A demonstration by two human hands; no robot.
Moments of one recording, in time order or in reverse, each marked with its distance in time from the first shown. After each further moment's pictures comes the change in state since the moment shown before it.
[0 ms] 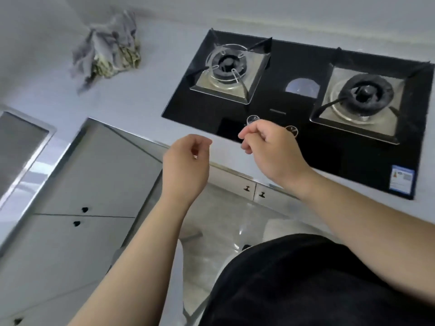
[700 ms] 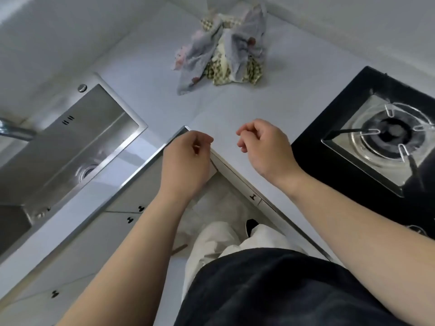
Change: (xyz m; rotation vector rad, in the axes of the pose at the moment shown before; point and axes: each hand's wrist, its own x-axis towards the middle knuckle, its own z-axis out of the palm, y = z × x) left_hand 0.222 -0.171 -0.196 0.003 0.226 -0.268; right_hand 0.232 -0.138 0.297 -0.028 -0.300 -0.053
